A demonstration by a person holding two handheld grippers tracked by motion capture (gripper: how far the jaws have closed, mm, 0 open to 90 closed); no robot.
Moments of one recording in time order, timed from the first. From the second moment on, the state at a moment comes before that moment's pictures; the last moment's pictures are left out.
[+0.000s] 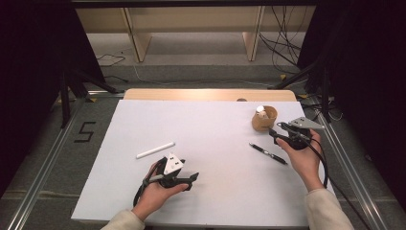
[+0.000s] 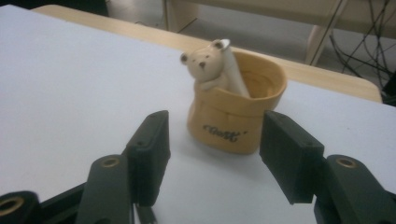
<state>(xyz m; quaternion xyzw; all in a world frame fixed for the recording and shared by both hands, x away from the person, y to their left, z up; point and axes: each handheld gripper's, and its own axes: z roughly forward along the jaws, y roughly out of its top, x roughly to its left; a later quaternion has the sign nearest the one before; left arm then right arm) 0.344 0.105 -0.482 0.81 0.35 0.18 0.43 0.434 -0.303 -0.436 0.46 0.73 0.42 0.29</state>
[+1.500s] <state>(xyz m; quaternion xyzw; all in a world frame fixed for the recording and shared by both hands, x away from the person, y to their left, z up) 0.345 0.105 -0.482 0.81 0.35 0.18 0.43 0.426 -0.299 -0.475 0.37 0.87 0.28 0.18</state>
